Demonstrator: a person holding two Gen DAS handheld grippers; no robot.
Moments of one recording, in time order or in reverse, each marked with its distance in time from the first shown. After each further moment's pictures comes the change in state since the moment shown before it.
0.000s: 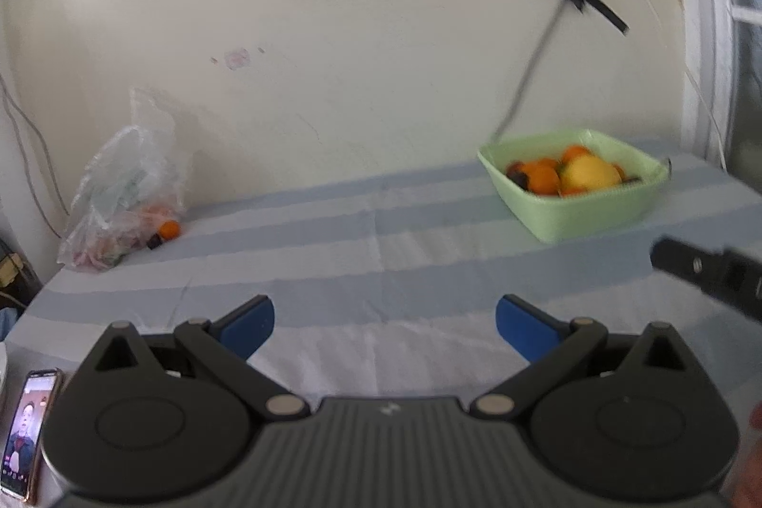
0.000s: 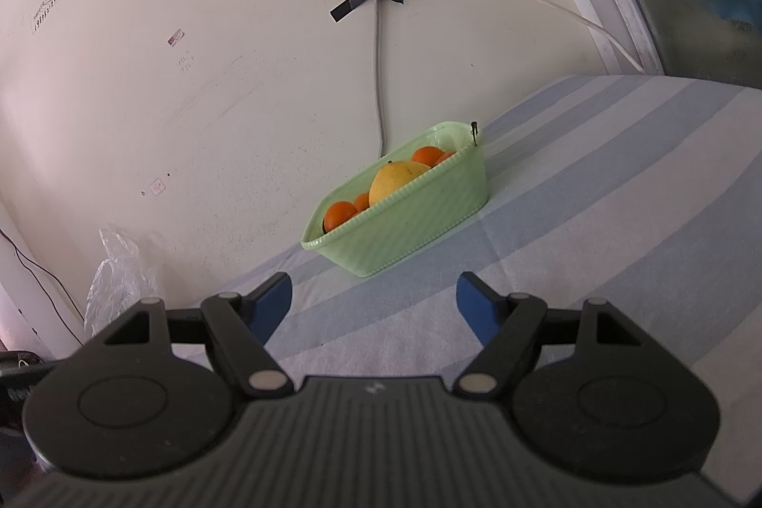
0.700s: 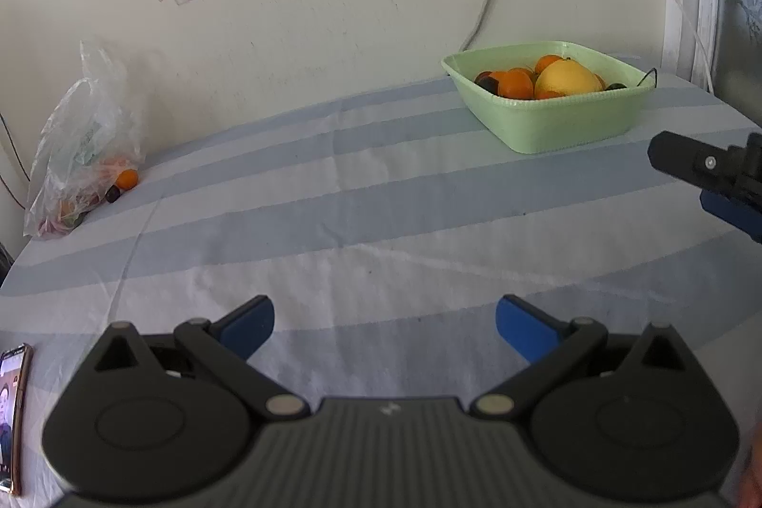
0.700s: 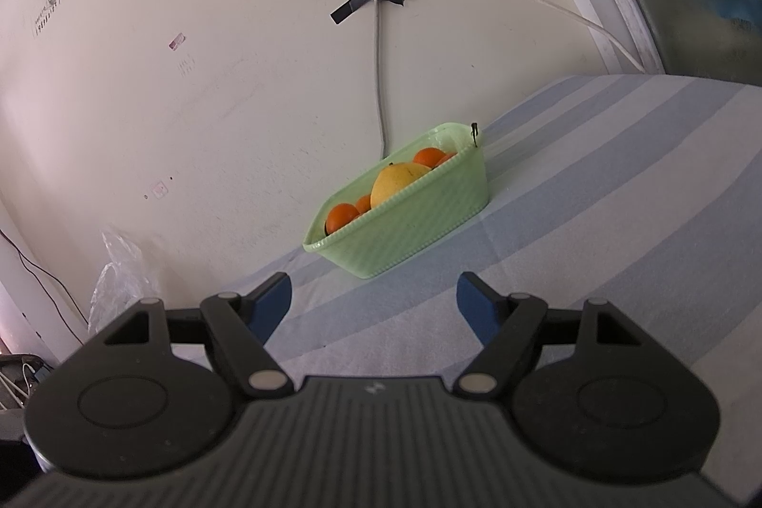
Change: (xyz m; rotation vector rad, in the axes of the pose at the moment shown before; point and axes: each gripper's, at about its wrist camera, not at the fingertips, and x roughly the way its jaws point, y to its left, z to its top) left arm 0.027 -0.014 -0.016 0.053 0.167 -0.051; right arm 0.000 -0.001 0.002 0.008 -0.004 0.010
